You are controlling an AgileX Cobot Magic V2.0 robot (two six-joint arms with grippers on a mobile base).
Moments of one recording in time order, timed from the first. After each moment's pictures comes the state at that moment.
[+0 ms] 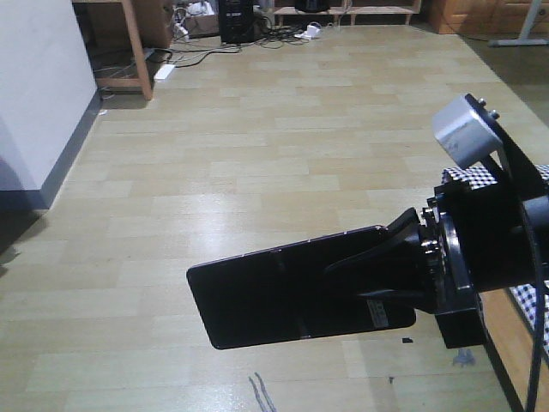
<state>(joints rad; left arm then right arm) 0.03 -0.02 0.03 -0.03 0.09 0.04 0.21 1.16 -0.98 1.06 1.23 -1.03</state>
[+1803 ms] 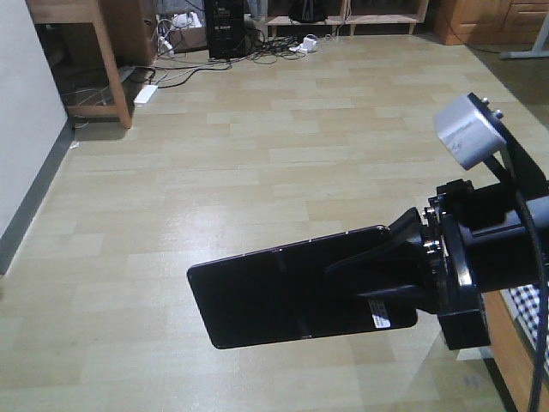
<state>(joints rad) 0.03 -0.02 0.03 -0.03 0.09 0.04 0.21 1.16 -0.98 1.06 1.23 -1.03</state>
